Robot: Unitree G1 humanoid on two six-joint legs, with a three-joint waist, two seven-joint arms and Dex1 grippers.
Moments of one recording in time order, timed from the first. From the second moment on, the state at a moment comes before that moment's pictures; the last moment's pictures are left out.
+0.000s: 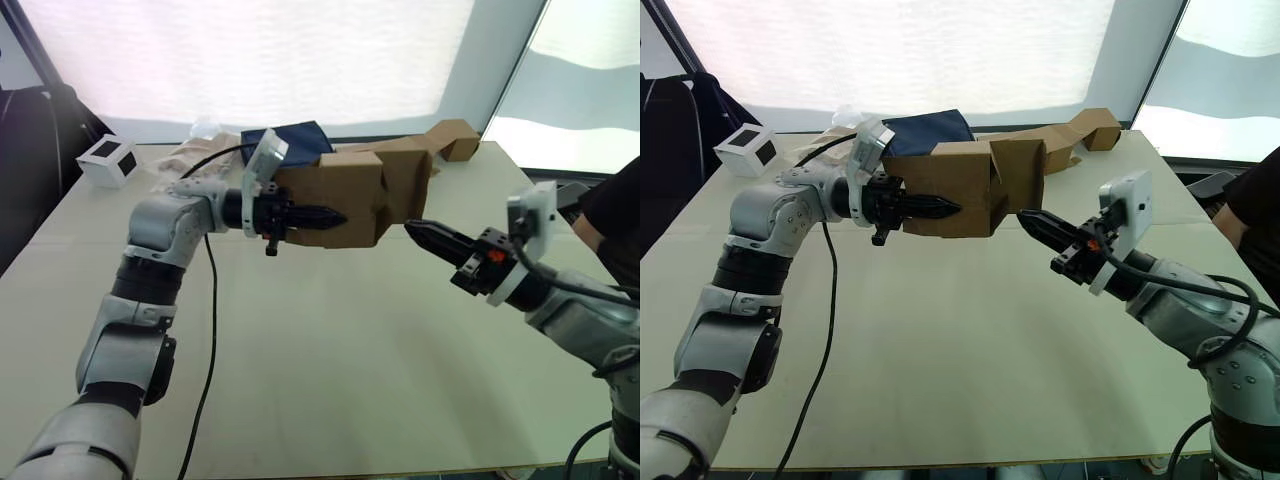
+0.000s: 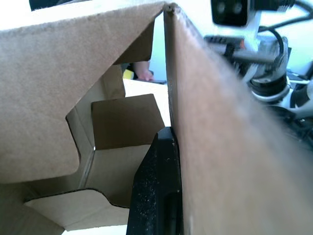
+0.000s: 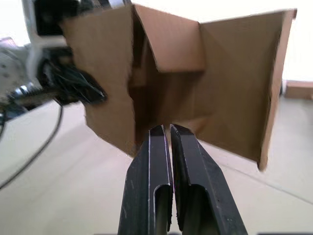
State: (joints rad) left arm -1.02 0.49 -0.10 0.25 -0.58 0.71 -1.34; right arm -0.27 -0.72 -0.29 -0.64 1.13 0.85 0.24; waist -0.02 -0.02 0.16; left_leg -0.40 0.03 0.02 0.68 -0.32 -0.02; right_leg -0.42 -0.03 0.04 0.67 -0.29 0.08
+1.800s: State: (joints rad) left arm -1.01 0.51 -0.08 0.21 -0.62 0.78 -1.33; right arm -0.51 -0.60 -0.24 -0.22 1.02 0.76 0.58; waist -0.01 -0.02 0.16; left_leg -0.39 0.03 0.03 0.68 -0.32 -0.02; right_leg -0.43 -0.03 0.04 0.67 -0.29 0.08
